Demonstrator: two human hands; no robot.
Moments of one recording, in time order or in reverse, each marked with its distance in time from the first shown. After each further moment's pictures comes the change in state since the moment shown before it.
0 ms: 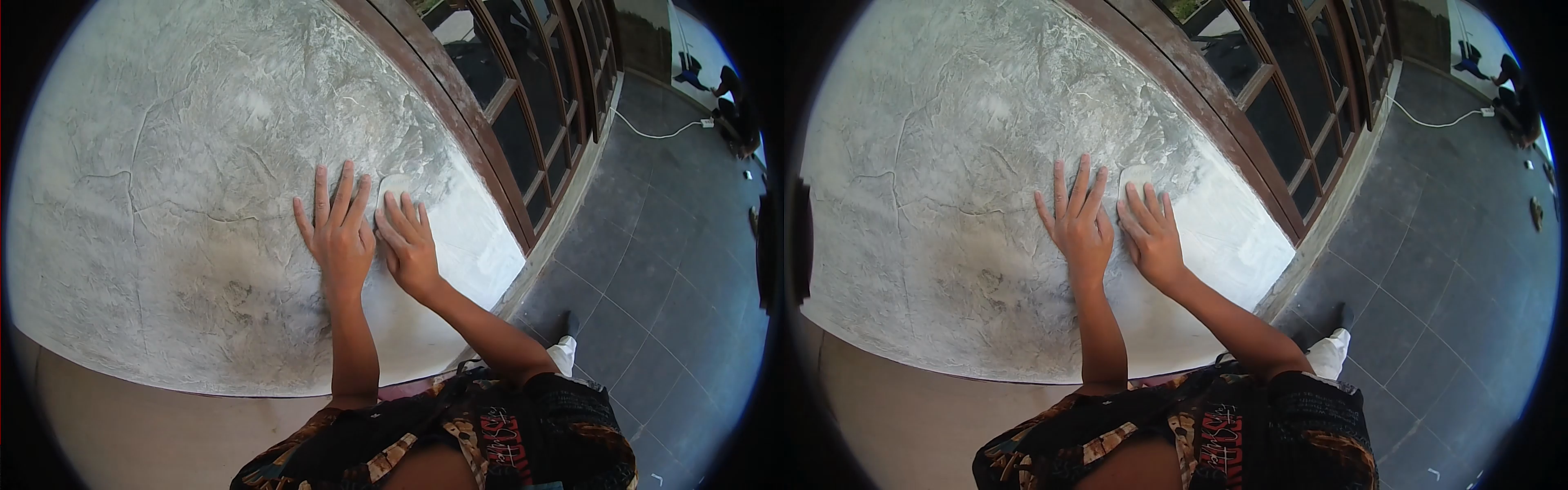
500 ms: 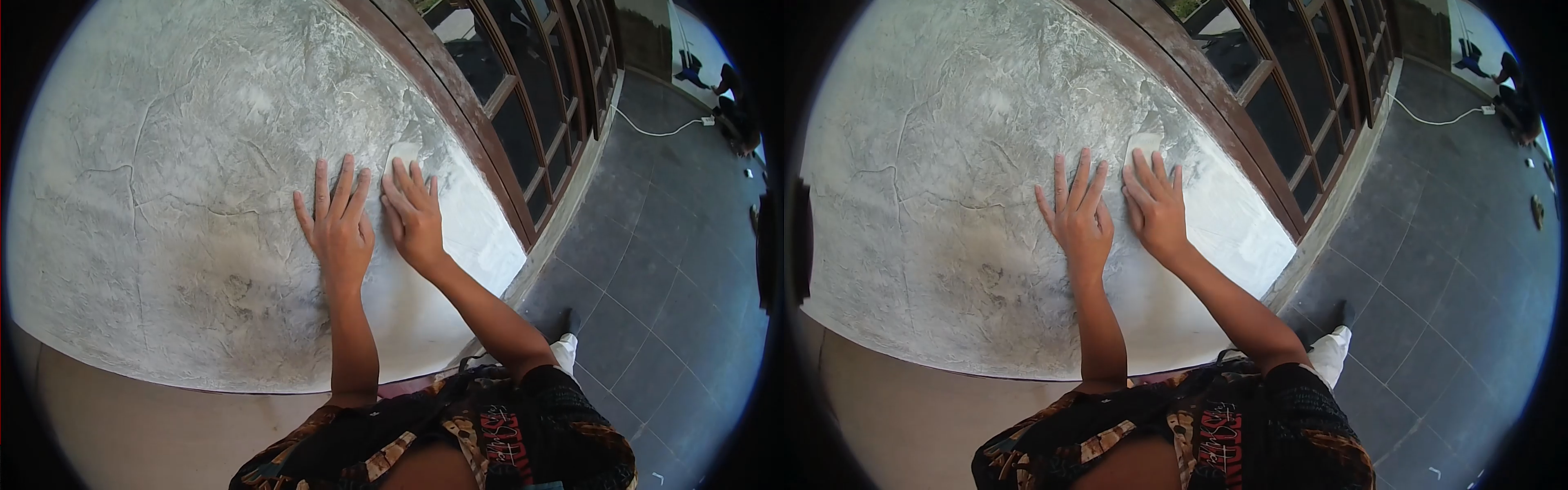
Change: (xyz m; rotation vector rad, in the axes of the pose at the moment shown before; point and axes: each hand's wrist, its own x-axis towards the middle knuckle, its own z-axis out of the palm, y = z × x) left_hand 0.001 0.001 -0.002 -0.013 -0.044 -0.012; right_hand 0.035 0.007 -0.008 -0.022 0.091 0.052
